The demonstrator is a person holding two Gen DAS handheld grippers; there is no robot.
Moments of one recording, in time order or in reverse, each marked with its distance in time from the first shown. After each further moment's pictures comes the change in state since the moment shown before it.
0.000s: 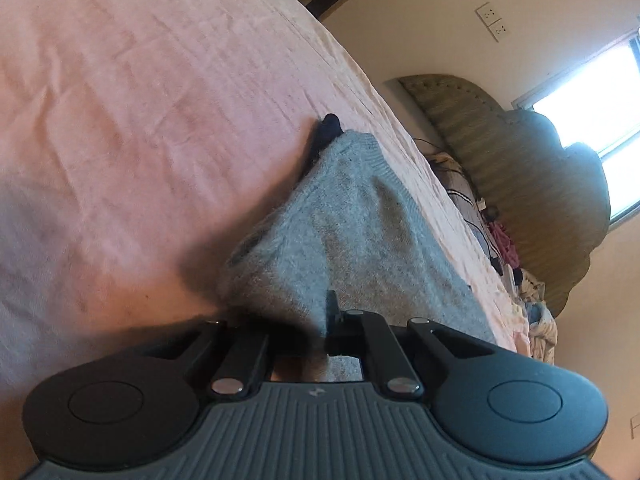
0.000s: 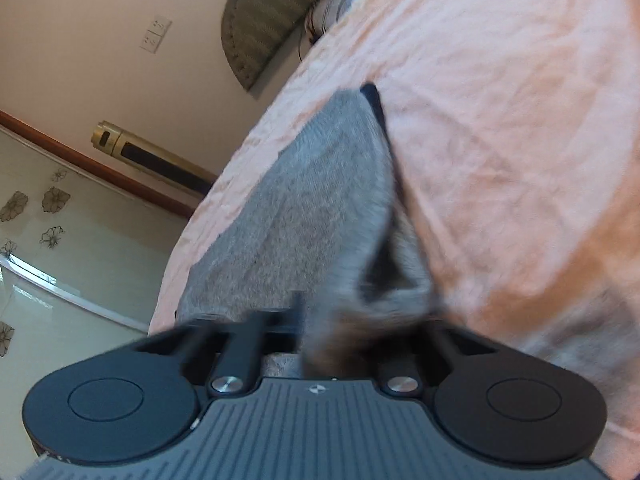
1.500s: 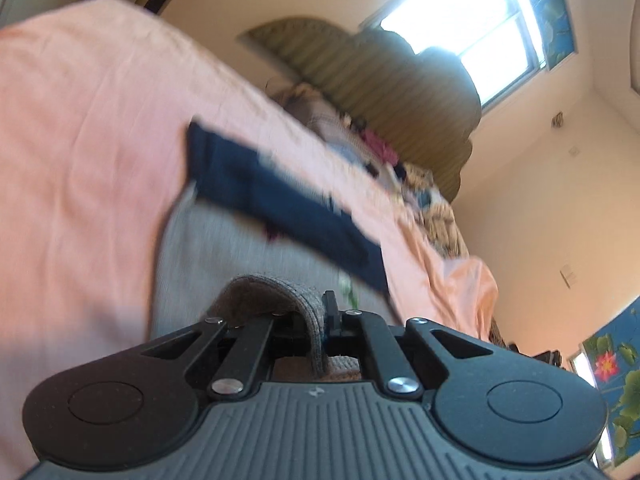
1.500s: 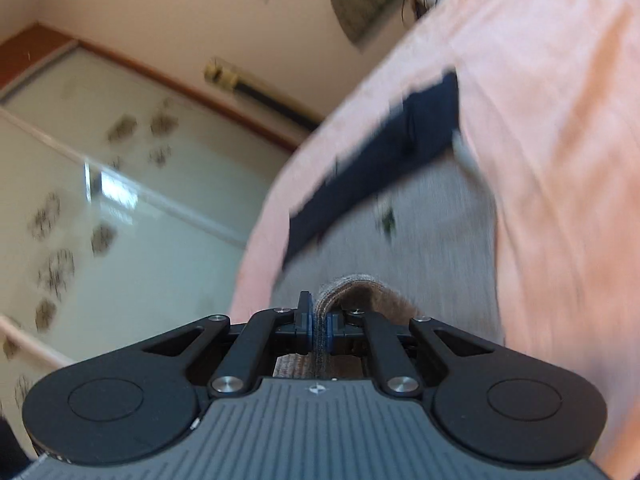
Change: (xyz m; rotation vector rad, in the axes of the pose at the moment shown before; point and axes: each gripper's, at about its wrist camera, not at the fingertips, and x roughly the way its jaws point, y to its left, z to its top) left arm -0.138 -0.033 0.030 0.318 0.182 -0.340; right arm -0.152 0.015 0.004 -0.118 0.098 0.303
